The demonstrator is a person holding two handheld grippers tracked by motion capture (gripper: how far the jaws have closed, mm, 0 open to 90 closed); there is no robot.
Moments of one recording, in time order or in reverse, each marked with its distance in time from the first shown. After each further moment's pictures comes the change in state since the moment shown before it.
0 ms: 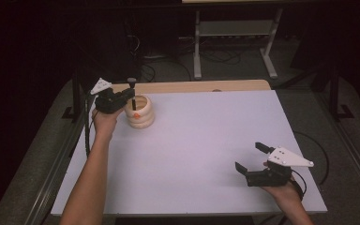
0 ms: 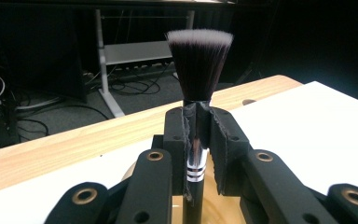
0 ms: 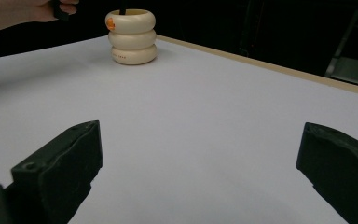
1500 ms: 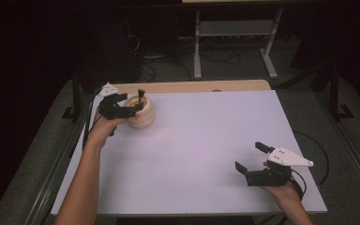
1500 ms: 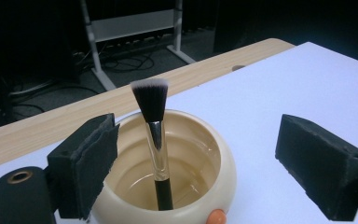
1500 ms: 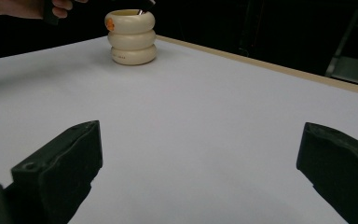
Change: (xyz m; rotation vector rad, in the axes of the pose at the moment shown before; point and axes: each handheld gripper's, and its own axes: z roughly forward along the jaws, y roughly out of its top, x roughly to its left) left arm -0.020 -0.004 -0.004 0.122 -0.023 0.073; right arm -0.002 0.000 0.001 -0.002 -0.001 -0.011
